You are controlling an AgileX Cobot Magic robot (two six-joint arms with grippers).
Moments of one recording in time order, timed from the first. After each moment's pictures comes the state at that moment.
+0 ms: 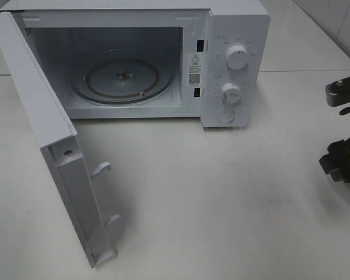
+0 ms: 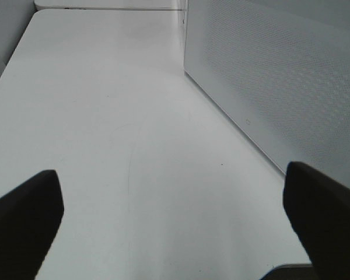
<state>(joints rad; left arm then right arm) 0.02 0.00 -0.52 -0.07 1.08 0.03 0.20 1.36 -0.64 -0.40 0.53 0.28</state>
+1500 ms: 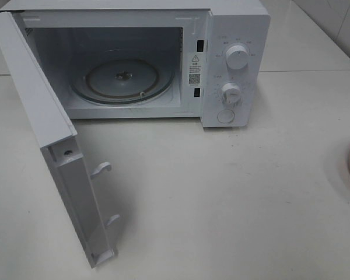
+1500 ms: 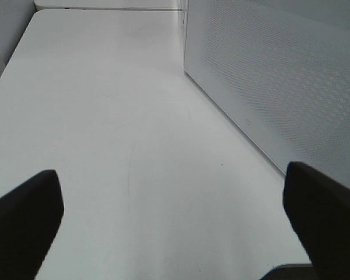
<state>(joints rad) 0.02 0.00 -0.52 -0.07 1.08 0.03 0.20 0.43 -0.63 0.02 0.99 -0.03</state>
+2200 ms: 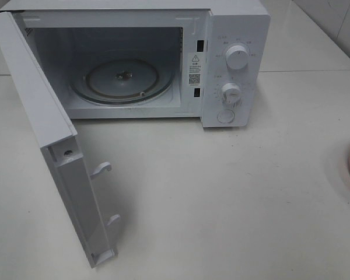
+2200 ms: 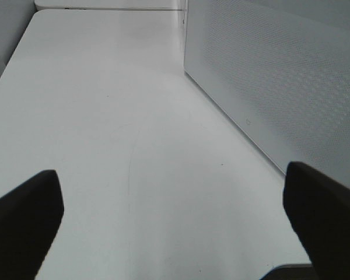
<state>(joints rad) 0.02 0.00 -0.52 -0.07 1.08 0.03 0.06 0.06 -0.50 0.01 0.99 0.01</state>
